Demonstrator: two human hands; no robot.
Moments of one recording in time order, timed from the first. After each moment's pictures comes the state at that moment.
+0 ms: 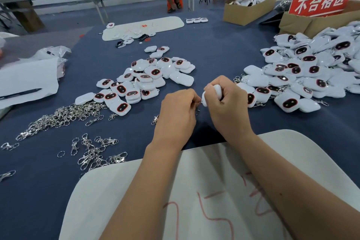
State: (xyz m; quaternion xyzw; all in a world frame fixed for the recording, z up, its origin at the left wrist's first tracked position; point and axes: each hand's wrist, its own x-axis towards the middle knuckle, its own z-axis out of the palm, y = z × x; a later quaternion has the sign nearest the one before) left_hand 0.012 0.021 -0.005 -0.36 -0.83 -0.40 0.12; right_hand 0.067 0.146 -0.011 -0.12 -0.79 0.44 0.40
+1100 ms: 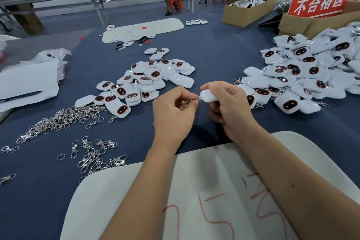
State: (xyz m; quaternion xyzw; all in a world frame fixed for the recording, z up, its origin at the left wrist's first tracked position) left_hand 0.015 0.024 -0.005 -0.24 -0.74 -0.62 0.04; right_hand 0.062 0.157 -0.008 -0.13 -0.60 0.76 0.23
